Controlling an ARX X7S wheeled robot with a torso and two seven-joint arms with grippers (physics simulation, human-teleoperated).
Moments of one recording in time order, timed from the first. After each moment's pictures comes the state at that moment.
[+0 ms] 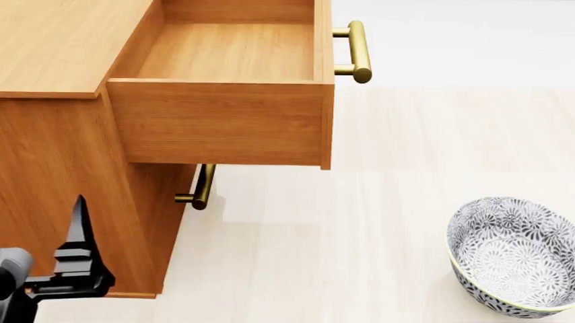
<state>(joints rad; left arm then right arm) -0.19 -0.33 0.17 0.41 -0.39 -0.28 -0.37 1.65 0.61 -0.44 -0.01 0.82 0.84 0.20</state>
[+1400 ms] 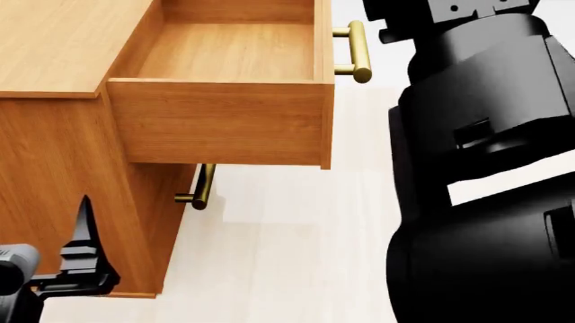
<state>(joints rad) -0.21 -0.34 0.20 0.38 -0.40 -0.28 -0.39 1.91 0.01 -0.74 1.29 0.63 0.17 -0.20</state>
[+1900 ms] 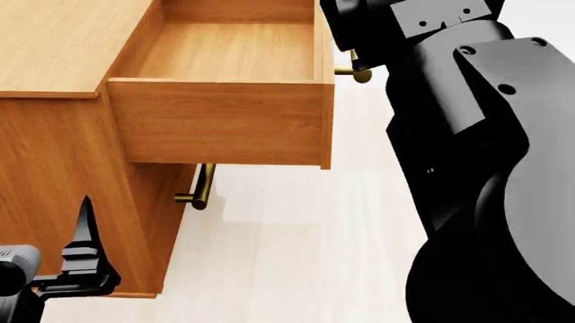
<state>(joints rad) -0.21 -0.34 0.20 0.38 -0.40 -0.27 -0.39 1.91 0.00 -1.41 1.28 1.31 0.10 -0.15</state>
